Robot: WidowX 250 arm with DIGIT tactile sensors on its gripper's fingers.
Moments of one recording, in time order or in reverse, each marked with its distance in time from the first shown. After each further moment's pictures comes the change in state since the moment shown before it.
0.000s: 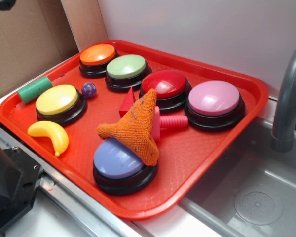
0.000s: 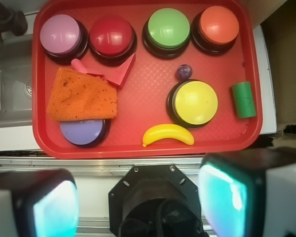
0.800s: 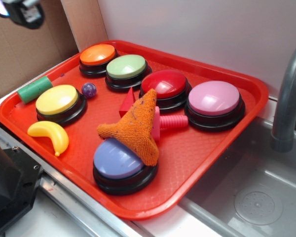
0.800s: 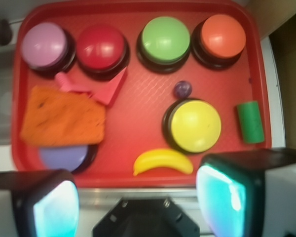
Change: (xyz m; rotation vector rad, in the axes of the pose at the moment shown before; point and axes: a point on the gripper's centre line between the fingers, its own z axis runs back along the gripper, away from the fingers) arm 0.037 0.024 -0.045 0.008 -0.050 -0.001
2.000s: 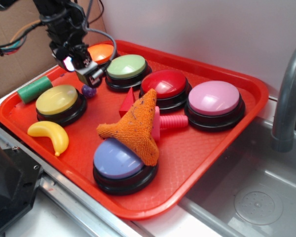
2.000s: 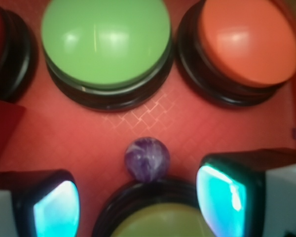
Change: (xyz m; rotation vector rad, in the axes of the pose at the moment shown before) arm 0.054 0.065 -0.146 0.041 -0.015 -0.078
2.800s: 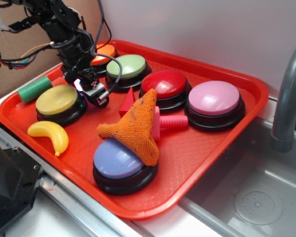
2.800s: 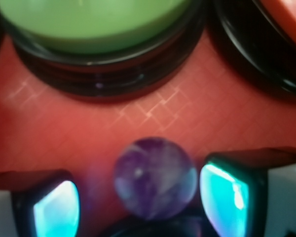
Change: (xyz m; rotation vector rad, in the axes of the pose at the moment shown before) arm -0.003 0.000 -0.040 -0.055 -0.007 -0.012
